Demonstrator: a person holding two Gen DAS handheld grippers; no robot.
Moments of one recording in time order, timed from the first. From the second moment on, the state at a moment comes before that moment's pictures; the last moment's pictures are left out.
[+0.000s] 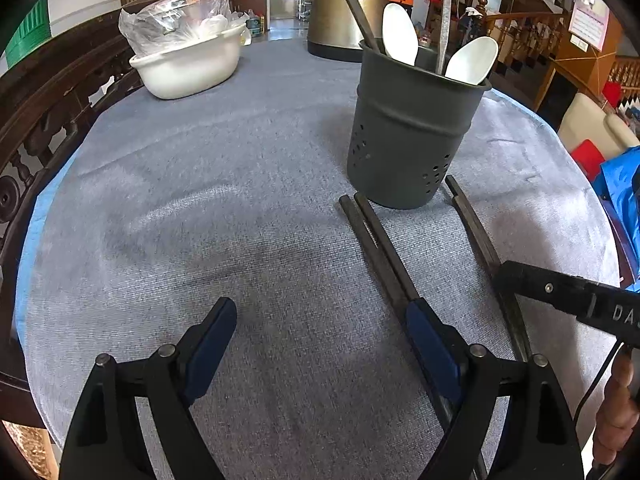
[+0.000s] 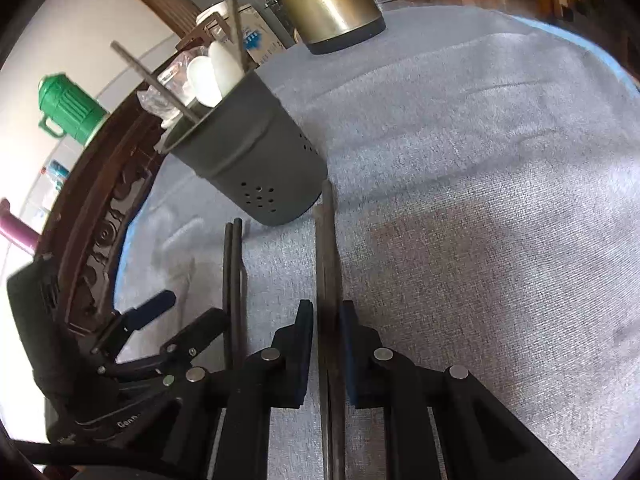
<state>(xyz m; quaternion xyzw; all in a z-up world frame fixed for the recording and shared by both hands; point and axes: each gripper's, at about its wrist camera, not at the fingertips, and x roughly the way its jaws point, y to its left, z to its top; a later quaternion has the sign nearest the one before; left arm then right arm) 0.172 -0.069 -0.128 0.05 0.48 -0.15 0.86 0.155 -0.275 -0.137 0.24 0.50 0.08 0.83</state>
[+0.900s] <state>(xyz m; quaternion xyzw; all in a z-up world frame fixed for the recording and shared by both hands) 0.192 -0.073 -0.133 0.10 0.48 -0.18 0.85 0.165 -0.285 -0.133 0.20 0.53 0.04 0.82</state>
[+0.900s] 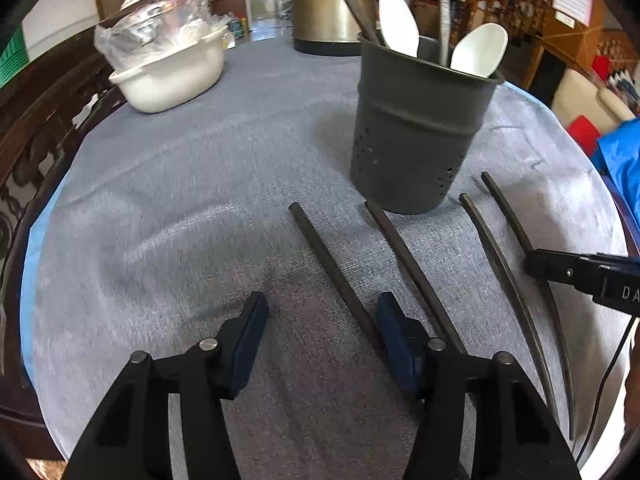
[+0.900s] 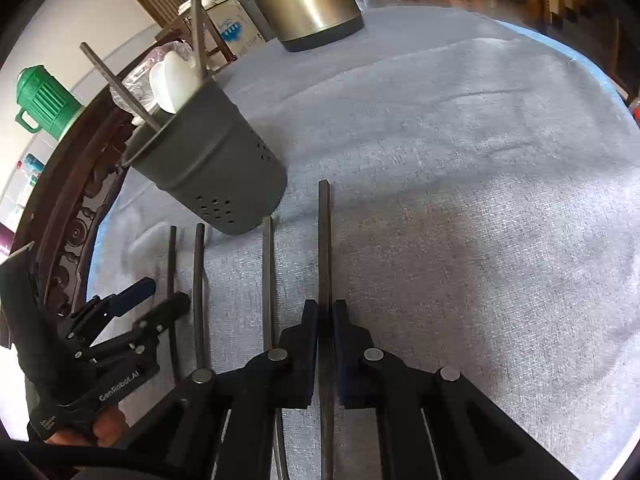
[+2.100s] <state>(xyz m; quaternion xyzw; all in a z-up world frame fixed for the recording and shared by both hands) 0.250 -0.082 -0.128 0.10 0.55 -0.21 0.80 0.211 -0.297 -0.134 0.17 0.60 0.01 0.78</state>
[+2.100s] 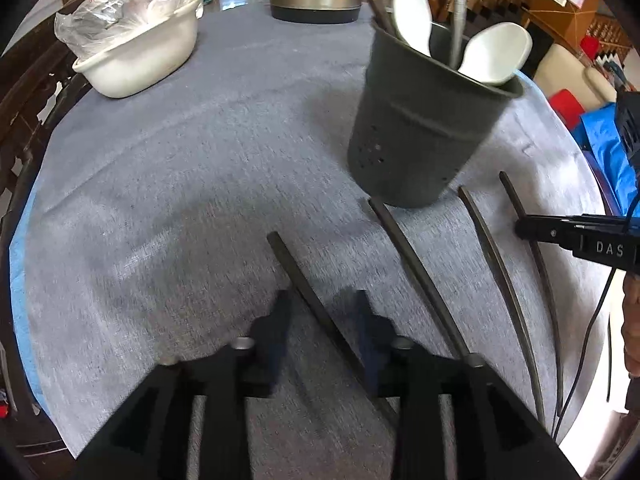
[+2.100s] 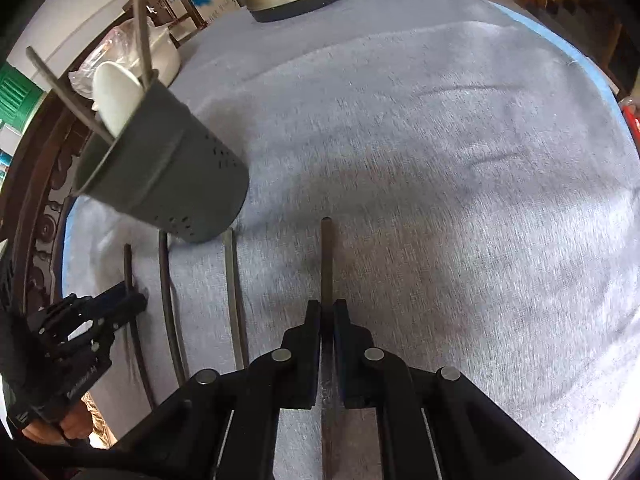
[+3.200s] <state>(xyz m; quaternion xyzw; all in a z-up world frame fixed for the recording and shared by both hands) 0.204 -0.043 0.054 -0.03 0.29 -0.22 0.93 0.142 -0.292 0.040 0.22 0.27 0.08 0.93</state>
